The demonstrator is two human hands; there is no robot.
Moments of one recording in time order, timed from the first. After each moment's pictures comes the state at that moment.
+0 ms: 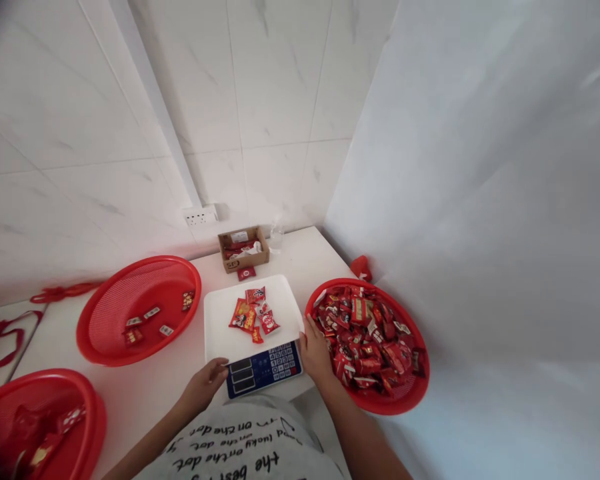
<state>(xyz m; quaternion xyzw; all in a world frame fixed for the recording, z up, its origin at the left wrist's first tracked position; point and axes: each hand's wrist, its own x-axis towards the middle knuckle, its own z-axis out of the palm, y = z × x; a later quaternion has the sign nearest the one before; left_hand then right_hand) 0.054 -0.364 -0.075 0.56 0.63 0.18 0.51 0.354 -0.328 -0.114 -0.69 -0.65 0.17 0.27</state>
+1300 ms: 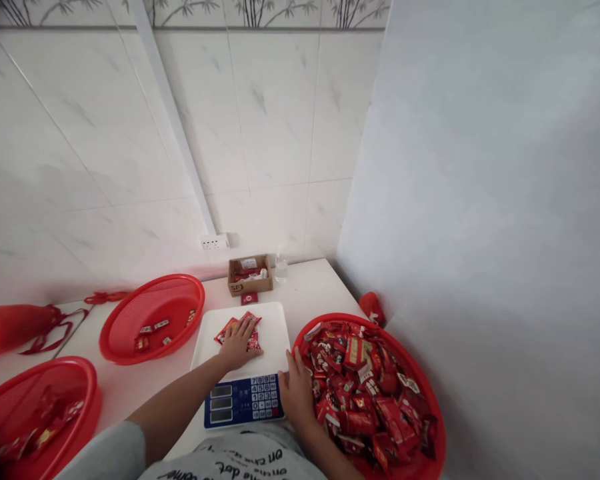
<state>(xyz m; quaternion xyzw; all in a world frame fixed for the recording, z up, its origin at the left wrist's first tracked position) 0.164 -0.254 -0.072 0.76 0.64 -0.03 0.13 0.361 -0.330 -0.118 -0.64 -0.66 0.22 0.32</state>
